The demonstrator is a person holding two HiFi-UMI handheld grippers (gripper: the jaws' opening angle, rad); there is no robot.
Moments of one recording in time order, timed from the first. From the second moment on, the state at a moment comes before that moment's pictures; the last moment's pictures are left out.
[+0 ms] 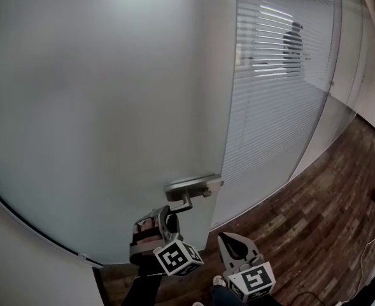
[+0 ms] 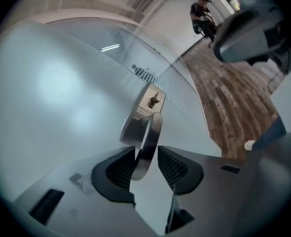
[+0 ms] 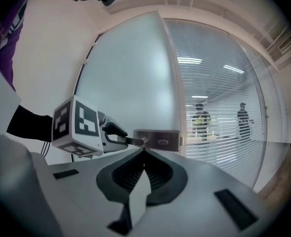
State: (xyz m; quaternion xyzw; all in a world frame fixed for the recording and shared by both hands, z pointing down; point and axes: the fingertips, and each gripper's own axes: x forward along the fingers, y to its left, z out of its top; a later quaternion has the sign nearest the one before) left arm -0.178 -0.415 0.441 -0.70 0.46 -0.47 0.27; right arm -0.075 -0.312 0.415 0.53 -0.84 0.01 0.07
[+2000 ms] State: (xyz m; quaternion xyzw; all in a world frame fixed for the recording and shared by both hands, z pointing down) left arm -0.199 -0.569 0.471 -0.67 0.54 -0.49 0.12; right arm -0.064 -0.478 0.409 0.47 -0.88 0.00 0.05
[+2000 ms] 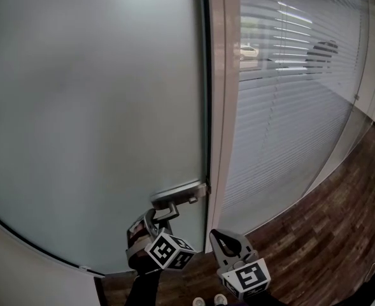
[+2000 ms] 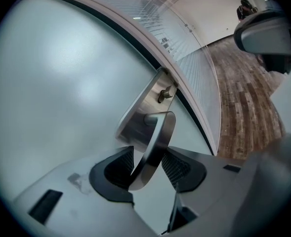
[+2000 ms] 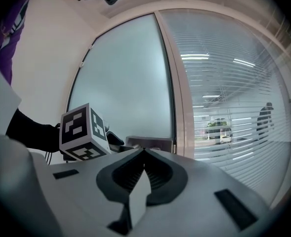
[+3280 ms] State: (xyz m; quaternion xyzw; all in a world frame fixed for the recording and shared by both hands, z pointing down) left arm -0.194 -0.551 0.470 -0.69 0.56 -0.45 0.11; right arm -0.082 -0.472 0.405 0.45 -0.89 -0.01 0.05
